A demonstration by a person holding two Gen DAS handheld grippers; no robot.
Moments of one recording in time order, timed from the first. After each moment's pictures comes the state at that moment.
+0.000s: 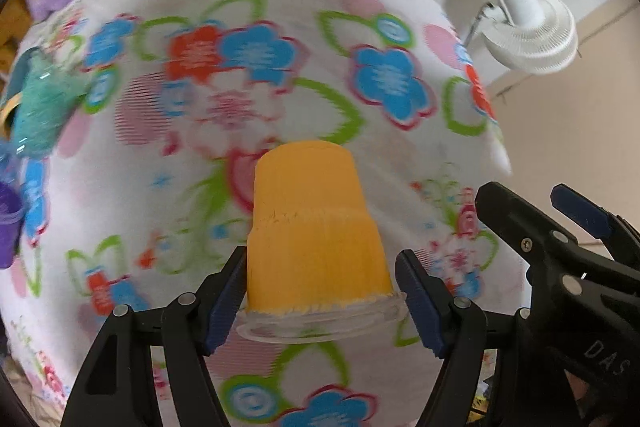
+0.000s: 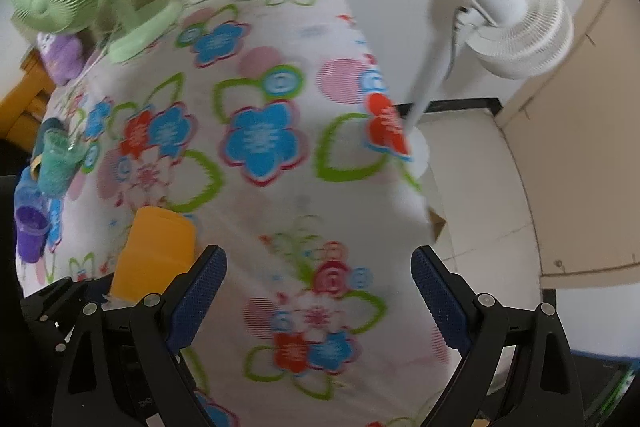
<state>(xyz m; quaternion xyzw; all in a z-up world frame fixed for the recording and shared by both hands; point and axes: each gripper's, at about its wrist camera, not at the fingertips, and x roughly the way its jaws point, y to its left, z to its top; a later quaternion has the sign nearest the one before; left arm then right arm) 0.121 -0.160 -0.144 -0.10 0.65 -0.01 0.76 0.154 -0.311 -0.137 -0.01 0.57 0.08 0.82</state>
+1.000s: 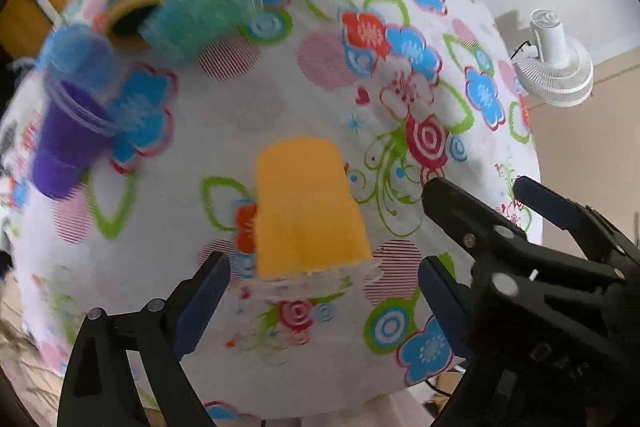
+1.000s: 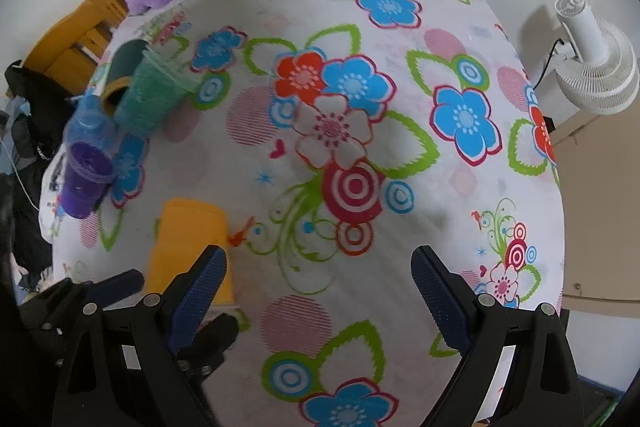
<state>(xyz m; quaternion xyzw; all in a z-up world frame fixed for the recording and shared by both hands) 0.057 -0.032 -0.112 -0.15 0.65 0.01 0.75 0.110 -0.157 -0.129 -0.05 0.59 0.16 0.79</state>
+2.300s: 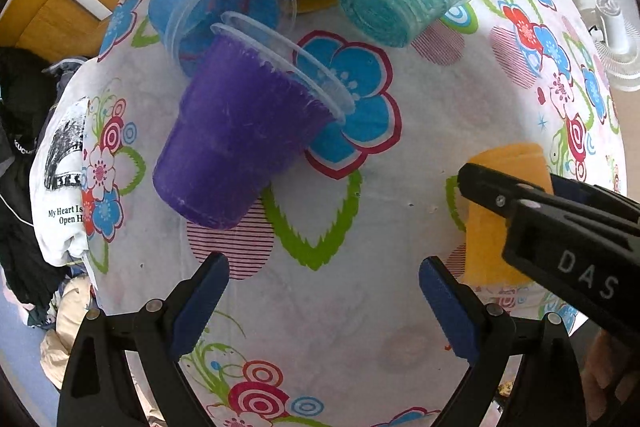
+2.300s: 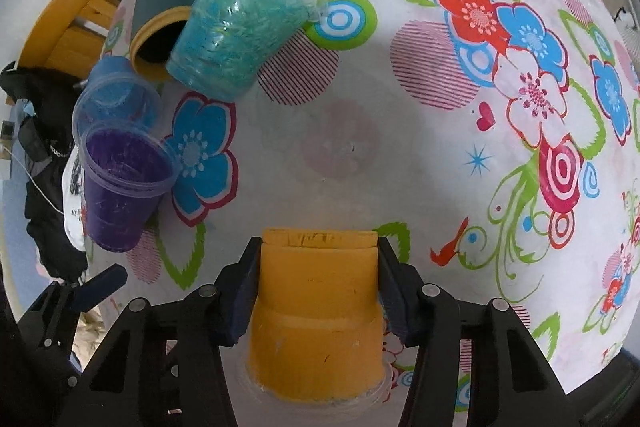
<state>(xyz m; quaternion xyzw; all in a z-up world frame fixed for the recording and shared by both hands) 0.045 0.092 -0.160 -0.07 0.70 0.06 0.71 0.113 -0.022 -0.188 -0.01 0.68 0.17 0.72</state>
